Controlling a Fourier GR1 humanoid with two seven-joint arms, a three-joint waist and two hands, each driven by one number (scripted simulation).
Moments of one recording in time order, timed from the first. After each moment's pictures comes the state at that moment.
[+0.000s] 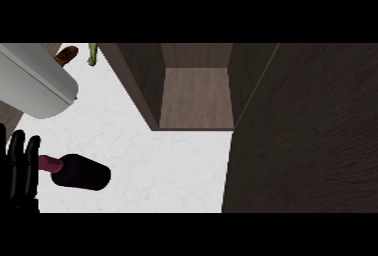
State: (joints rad) left arm 0.18 0.12 -0.37 -2.39 -0.30 0.60 0.44; right arm 0.02 -0.10 0.16 -2.49 -0.07 0.05 0.55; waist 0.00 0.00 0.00
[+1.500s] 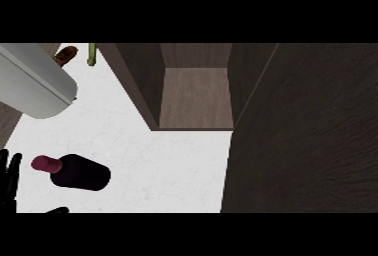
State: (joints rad) left arm 0.38 0.08 0.12 -2.08 0.32 0.21 0.02; right arm 0.00 -0.09 0.17 -2.50 -0.06 0.05 0.59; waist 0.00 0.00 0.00
